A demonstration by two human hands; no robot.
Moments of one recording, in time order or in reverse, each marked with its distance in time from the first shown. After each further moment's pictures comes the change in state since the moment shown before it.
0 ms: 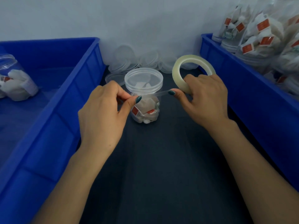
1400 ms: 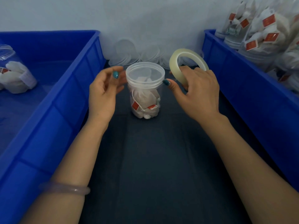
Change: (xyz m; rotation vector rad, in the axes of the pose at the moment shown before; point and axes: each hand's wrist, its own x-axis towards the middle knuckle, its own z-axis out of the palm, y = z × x) left_hand 0.030 -0.037 0.043 -0.789 -0.020 -0.303; right_hand 0.009 -0.017 0.009 0.130 -0.017 0.103
